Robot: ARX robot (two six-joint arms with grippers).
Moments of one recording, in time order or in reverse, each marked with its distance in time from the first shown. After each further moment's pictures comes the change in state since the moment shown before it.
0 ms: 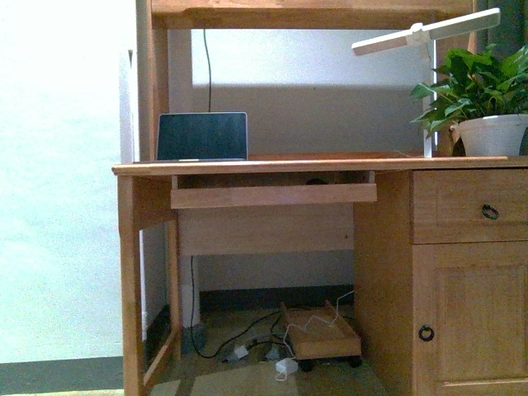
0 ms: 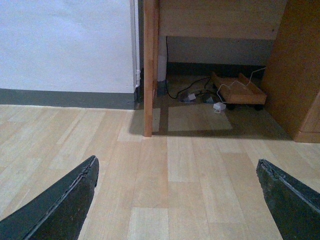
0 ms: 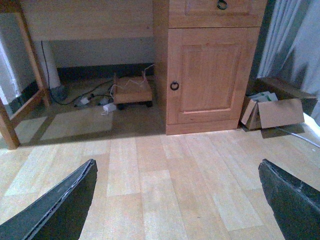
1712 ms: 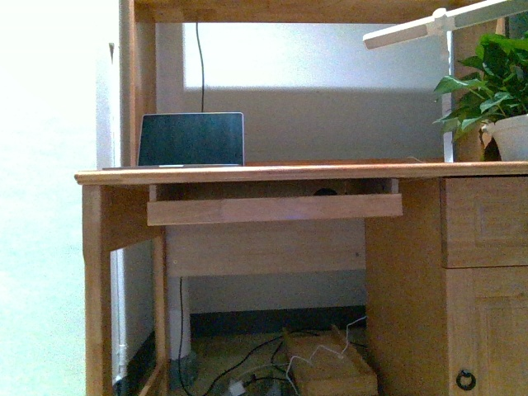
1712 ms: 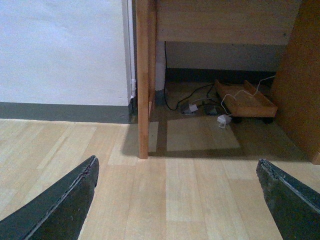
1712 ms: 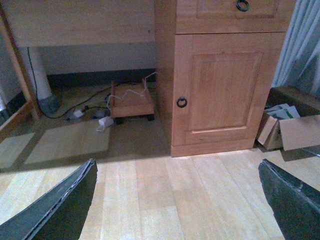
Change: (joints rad) left arm 0.000 0.000 0.000 0.000 0.000 0.000; right arm 0.000 0.000 0.000 0.000 0.000 0.000
